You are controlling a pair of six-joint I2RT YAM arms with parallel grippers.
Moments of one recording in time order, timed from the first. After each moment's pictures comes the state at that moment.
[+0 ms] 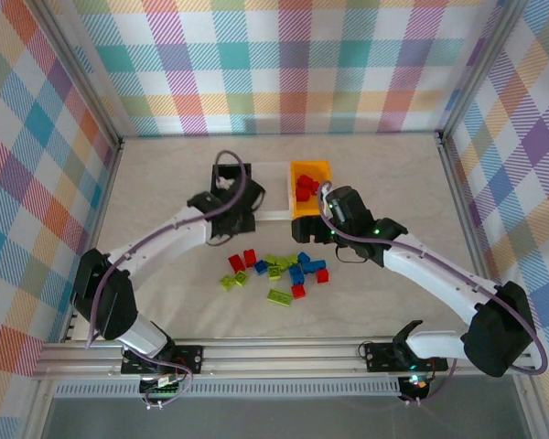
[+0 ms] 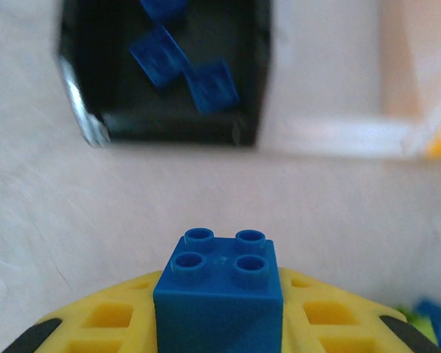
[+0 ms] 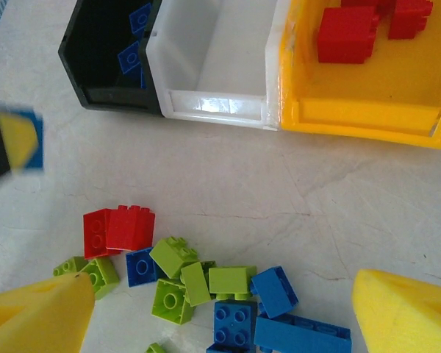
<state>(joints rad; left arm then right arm) -0.64 1.57 1.31 -0.82 -0.34 -0.67 0.67 1.26 0.95 -0.44 -0.05 0.50</state>
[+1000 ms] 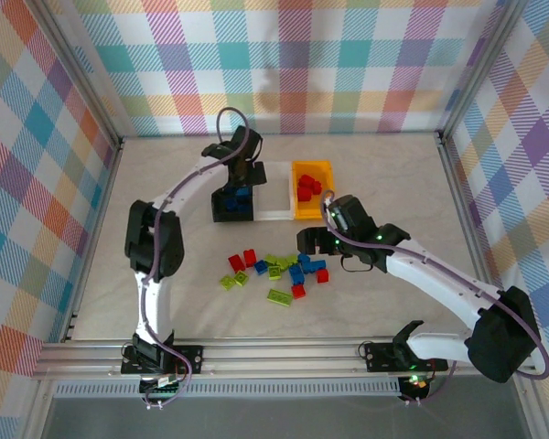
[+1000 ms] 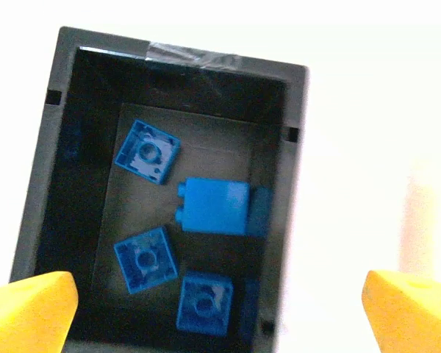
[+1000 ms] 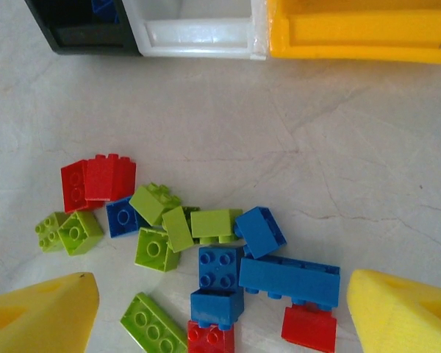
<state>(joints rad) -0.46 2.00 1.81 -0.85 -0.25 -0.59 0.67 1.23 0.90 -0.53 -0.09 0.52</state>
